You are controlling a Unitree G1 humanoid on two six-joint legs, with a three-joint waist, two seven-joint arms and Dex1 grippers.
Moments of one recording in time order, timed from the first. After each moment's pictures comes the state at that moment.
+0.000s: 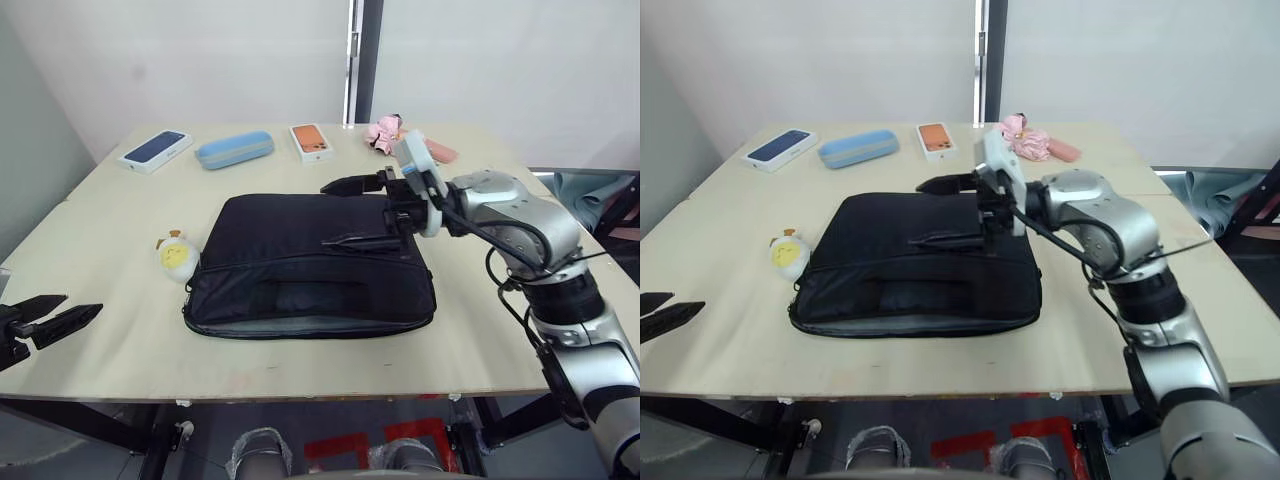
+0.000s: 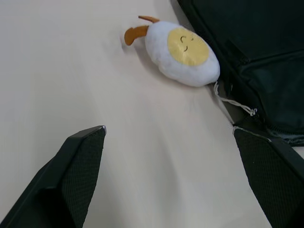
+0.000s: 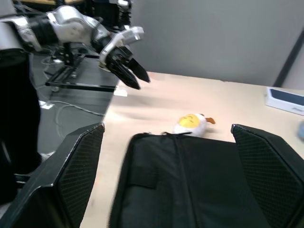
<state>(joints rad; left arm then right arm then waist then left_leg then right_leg) 0.24 0.96 0.82 0.05 -0.60 0.74 -1.05 -0.86 -0.50 0.19 -0.16 0.59 0.61 1.10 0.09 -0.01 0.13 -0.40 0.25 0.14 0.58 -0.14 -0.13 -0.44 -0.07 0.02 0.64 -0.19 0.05</state>
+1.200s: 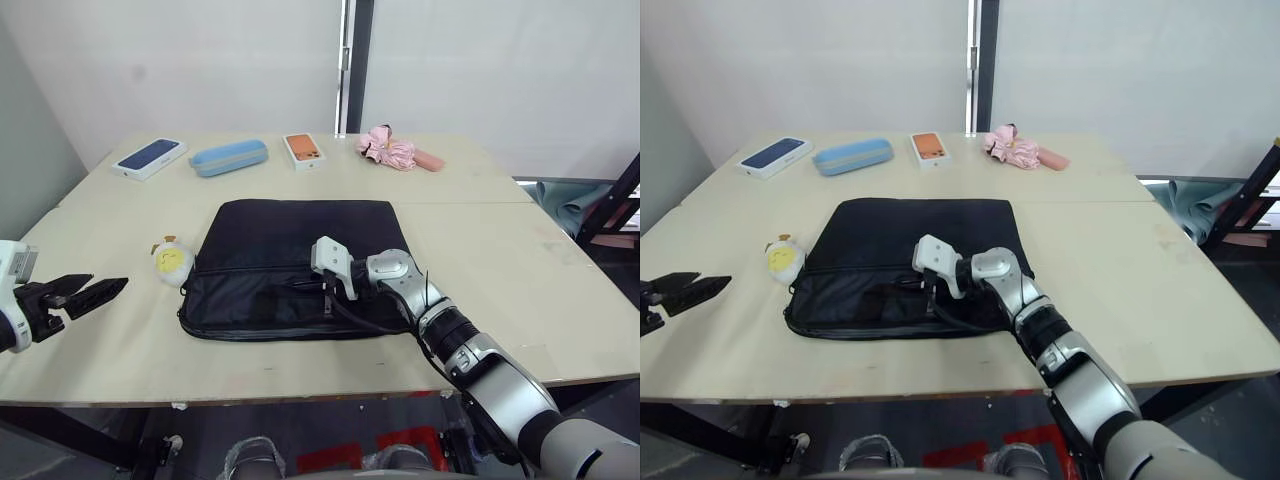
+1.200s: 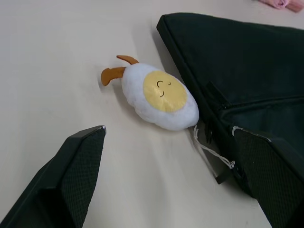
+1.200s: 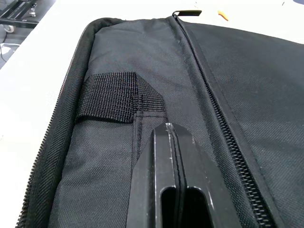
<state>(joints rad) 0.08 0.92 0.74 0.00 -0.67 0.85 -0.90 -0.72 -0.14 0.43 0.60 0.07 -0.09 1.04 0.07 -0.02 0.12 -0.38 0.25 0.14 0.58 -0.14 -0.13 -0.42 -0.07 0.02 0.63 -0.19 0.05</state>
